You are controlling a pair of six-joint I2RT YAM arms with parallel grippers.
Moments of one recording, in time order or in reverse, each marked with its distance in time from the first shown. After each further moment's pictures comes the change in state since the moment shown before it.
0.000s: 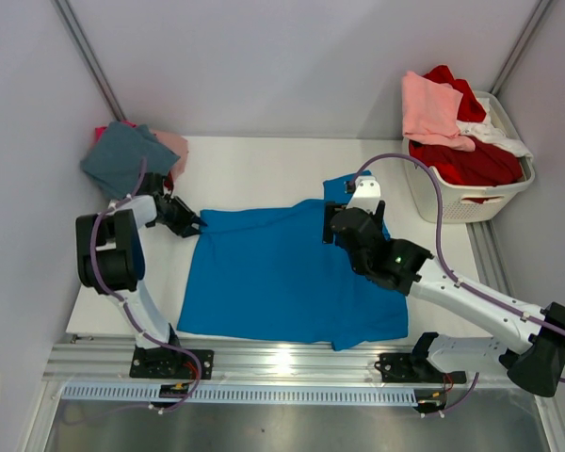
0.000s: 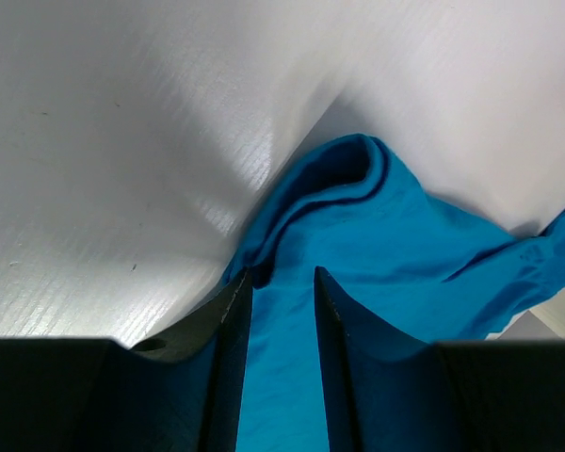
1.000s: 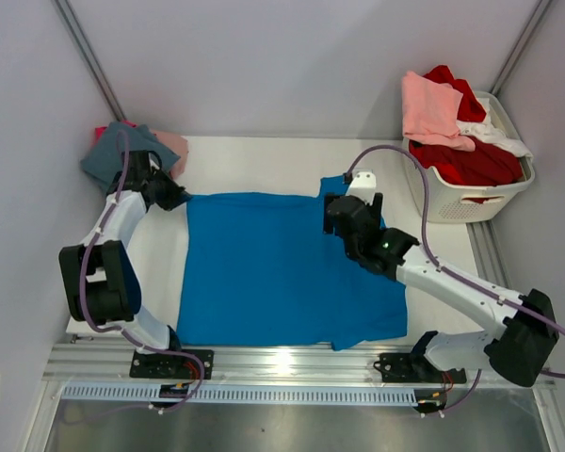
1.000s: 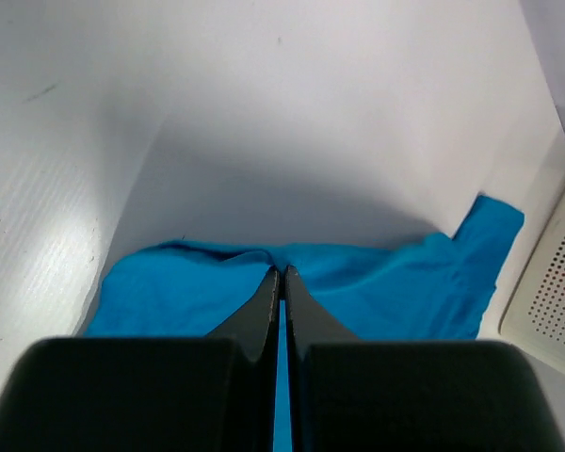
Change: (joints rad) left arm -0.018 -0.236 0.077 -0.009 -0.114 0.018; right arm -0.077 0.100 0.002 0.061 -0.016 -0.038
